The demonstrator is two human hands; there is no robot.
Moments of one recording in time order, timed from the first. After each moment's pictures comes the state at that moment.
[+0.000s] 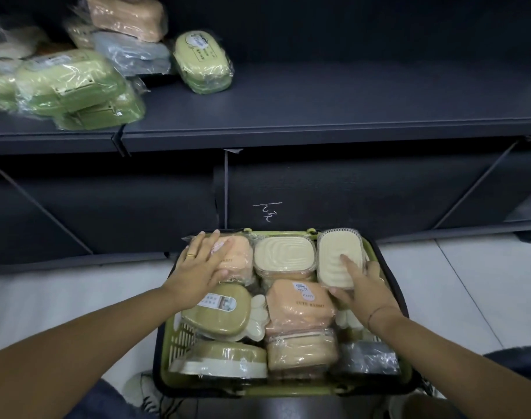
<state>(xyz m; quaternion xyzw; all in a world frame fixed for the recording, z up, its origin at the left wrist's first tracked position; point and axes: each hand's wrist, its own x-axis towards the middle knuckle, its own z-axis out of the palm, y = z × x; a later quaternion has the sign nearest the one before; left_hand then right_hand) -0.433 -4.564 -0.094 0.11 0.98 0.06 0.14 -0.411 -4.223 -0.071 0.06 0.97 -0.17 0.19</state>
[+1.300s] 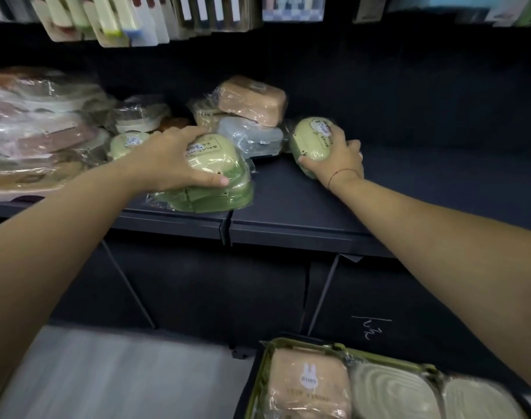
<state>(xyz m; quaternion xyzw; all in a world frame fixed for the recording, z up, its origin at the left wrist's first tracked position) -0.591 -4.748 0.165 -0.07 0.99 0.13 -0.07 -0.743 -4.500 0.102 -0.06 0.92 -0.36 -0.11</state>
